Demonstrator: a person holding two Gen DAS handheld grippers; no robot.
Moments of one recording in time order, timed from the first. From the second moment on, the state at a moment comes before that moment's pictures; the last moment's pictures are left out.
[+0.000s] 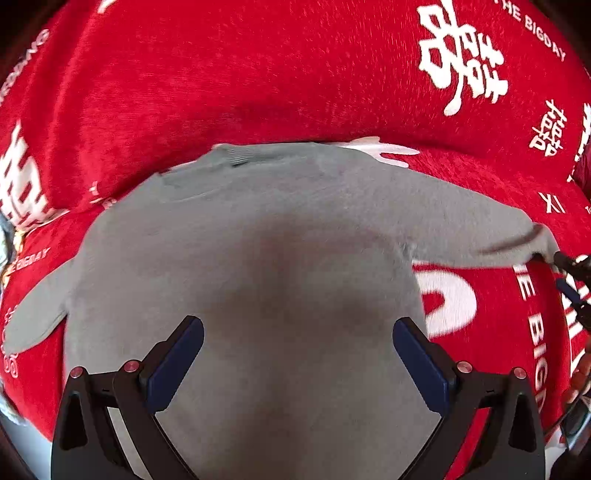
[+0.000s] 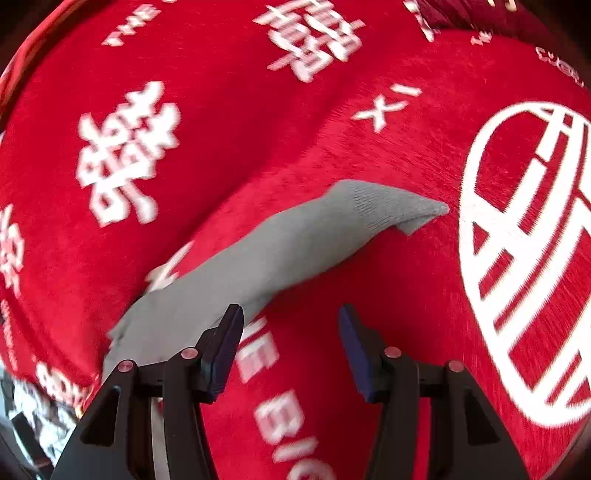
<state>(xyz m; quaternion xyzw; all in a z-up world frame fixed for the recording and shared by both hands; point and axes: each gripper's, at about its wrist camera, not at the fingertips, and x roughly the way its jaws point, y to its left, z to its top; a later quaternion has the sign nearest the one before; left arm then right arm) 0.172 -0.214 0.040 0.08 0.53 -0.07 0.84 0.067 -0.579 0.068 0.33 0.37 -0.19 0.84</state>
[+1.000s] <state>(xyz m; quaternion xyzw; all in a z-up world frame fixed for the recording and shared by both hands) 0.240 -0.242 0.006 0.06 0.54 -0.04 0.84 0.109 -0.650 0.044 0.45 0.29 -0.19 0.82</state>
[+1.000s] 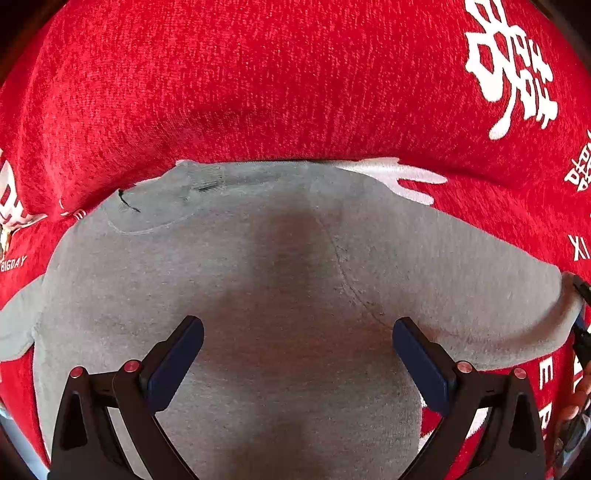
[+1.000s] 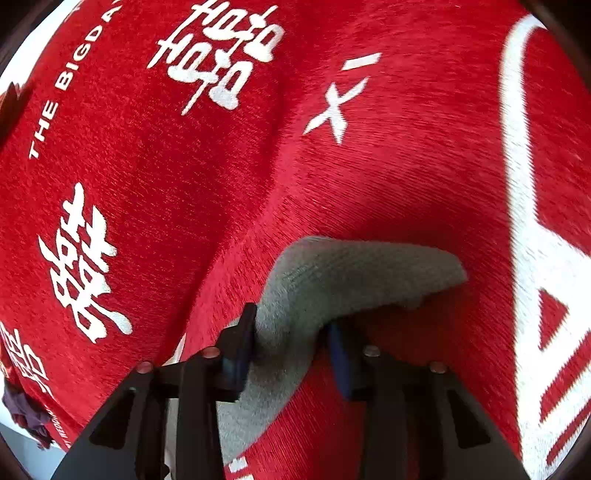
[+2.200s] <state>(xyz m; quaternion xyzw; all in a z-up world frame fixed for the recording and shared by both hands) 0.235 -0.044 0.047 -0.09 0.54 0.02 0.83 0.157 -0.237 0.150 -0.16 0.26 -0.04 0.95</state>
